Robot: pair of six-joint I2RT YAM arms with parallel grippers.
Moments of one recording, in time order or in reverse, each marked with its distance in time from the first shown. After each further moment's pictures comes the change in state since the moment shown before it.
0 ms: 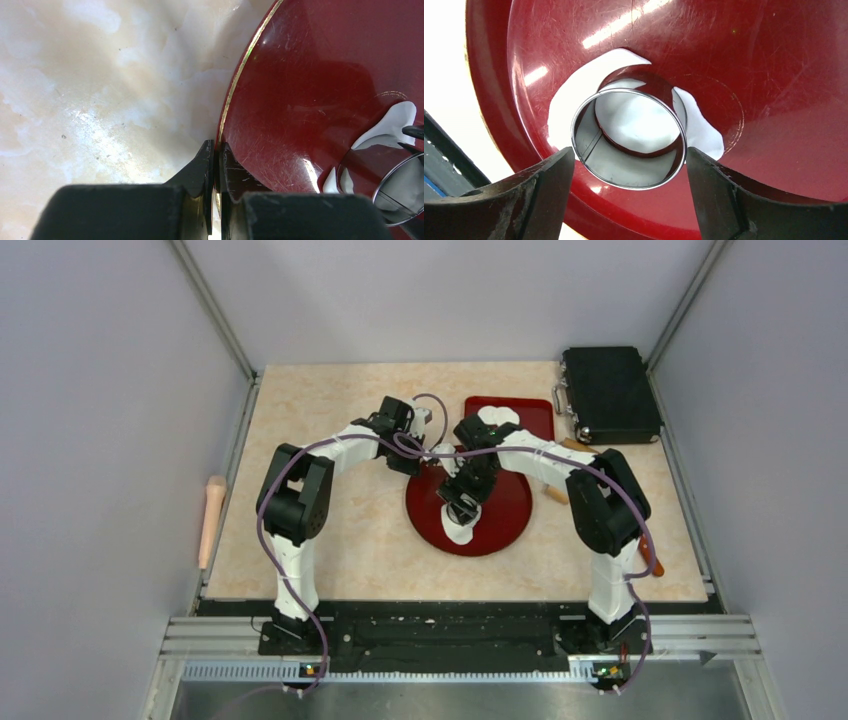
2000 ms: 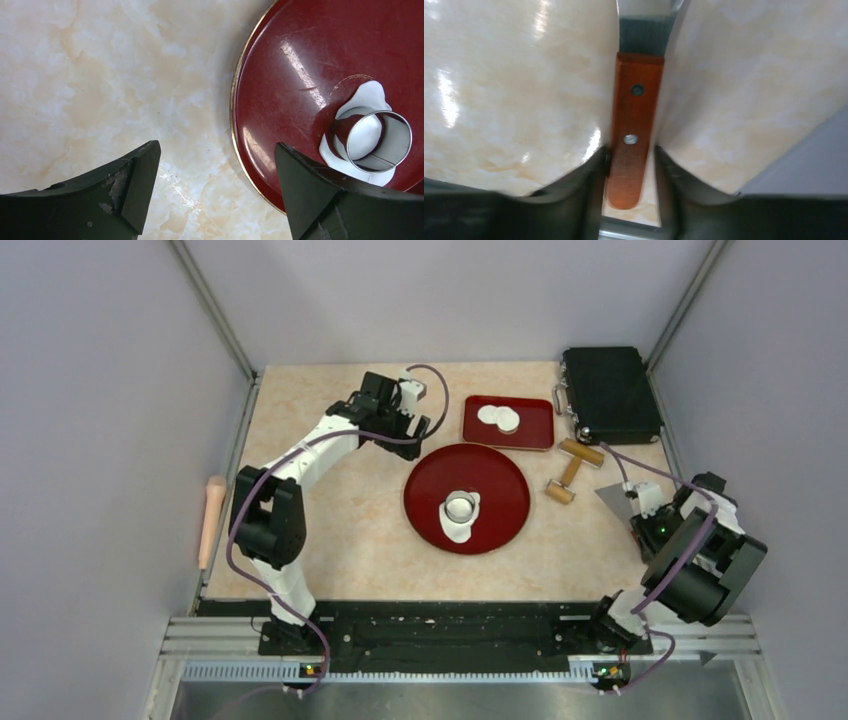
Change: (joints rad) left arm 0.012 -0.217 0.061 -0.116 -0.083 0.181; right arm -1.289 -0.525 -0.682 0.017 0.181 -0.662
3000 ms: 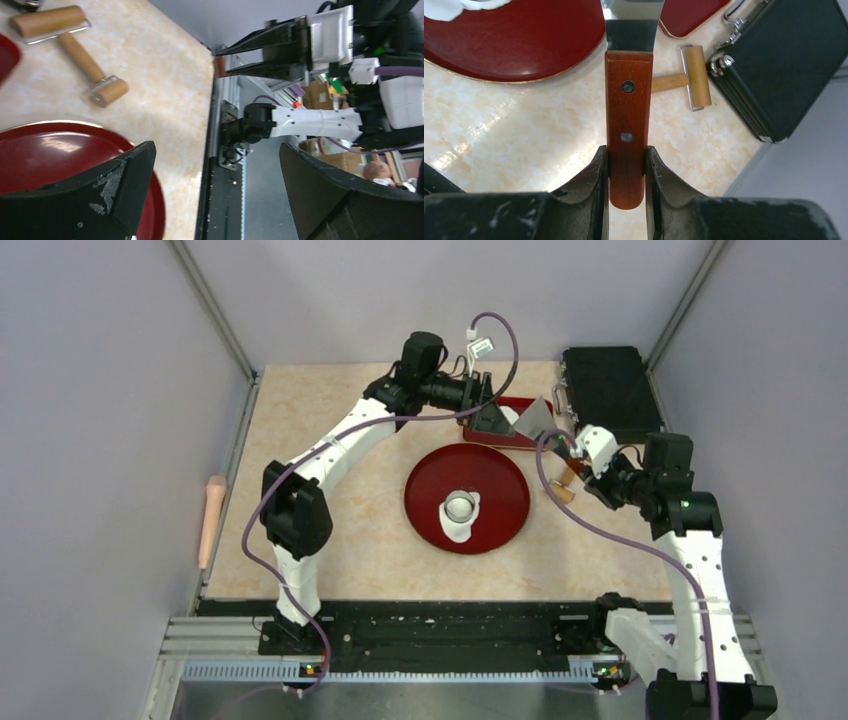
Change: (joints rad) left arm -0.187 0.146 0.409 0.224 0.866 -0.564; right arm 0.593 -0.557 0.265 -0.105 -0.248 0.229
